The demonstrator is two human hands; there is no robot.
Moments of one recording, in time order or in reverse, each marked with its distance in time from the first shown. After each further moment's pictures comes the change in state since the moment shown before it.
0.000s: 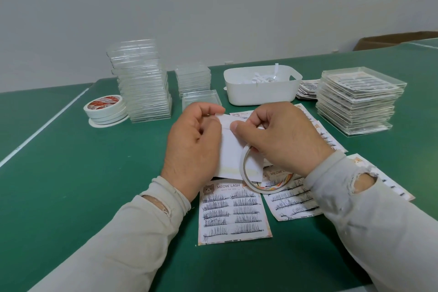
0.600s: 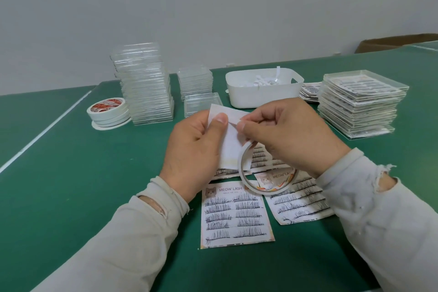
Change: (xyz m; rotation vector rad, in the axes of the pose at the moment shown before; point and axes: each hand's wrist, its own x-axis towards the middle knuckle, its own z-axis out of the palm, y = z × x) left_hand 0.001 0.006 -0.005 -0.049 -0.101 -0.106; right_hand 0.001 -0.002 -0.011 0.300 -0.097 -0.034
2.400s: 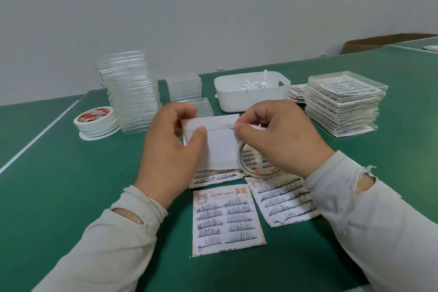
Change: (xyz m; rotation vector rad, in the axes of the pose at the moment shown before) left_hand 0.007 0.001 -0.020 0.374 0.085 0.220; right_hand -0.001 0.004 -0.003 -0.209 0.141 -0.074
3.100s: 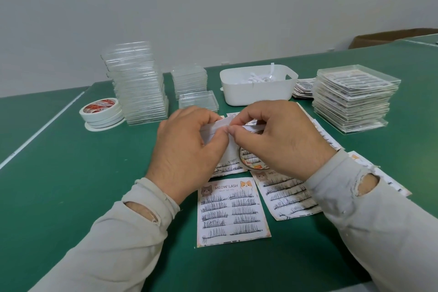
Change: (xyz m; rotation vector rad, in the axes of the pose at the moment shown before) left_hand -0.005 0.021 0.003 0.267 -0.145 0.069; right_hand -0.009 -0.011 0.008 -0.109 -0.067 -0.100
